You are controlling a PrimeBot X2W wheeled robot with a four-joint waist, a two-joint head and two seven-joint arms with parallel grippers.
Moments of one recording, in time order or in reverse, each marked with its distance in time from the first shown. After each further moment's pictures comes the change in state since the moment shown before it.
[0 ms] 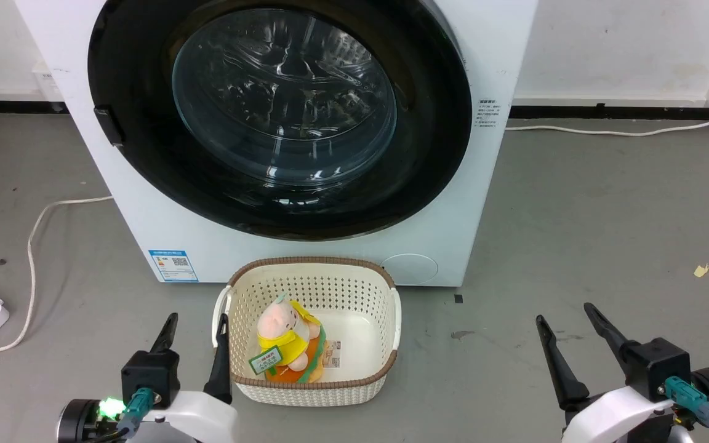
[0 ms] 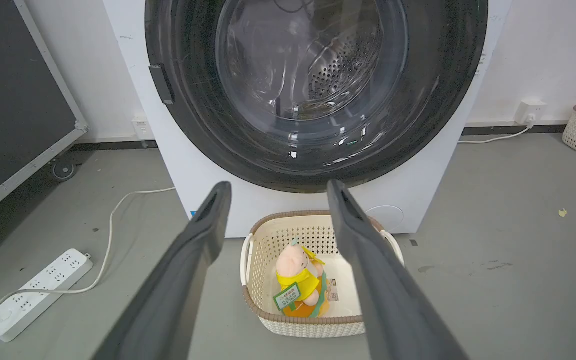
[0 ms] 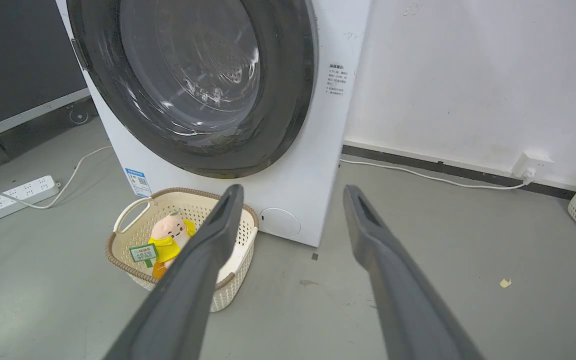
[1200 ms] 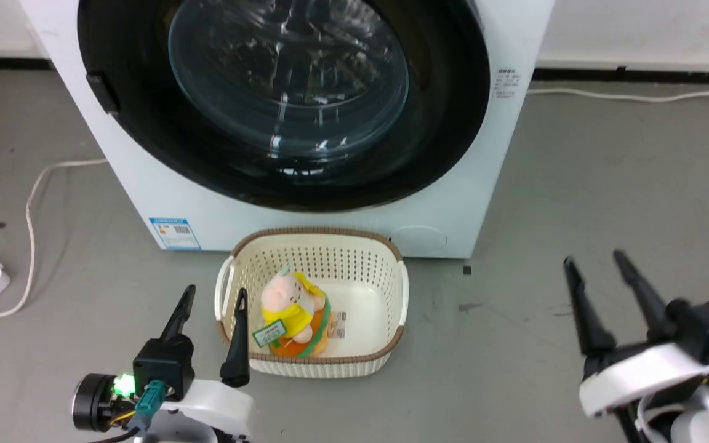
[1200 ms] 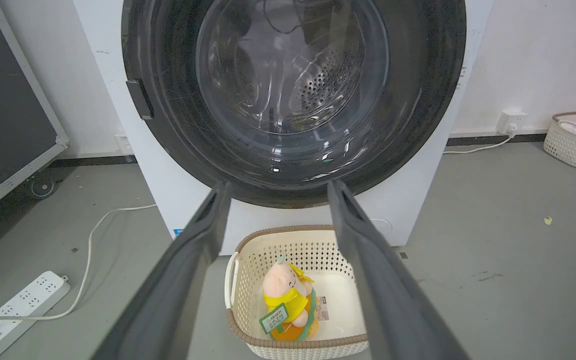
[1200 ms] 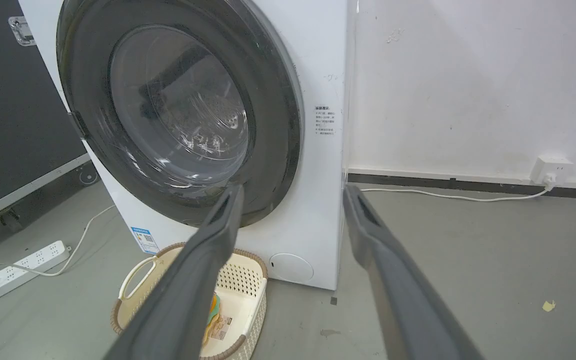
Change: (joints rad) left arm -0.041 0.000 -0.054 -0.014 -0.007 0.000 -0.076; right arm -0.099 -0.044 -0.002 0.000 0.170 0.000 -0.071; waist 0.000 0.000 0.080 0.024
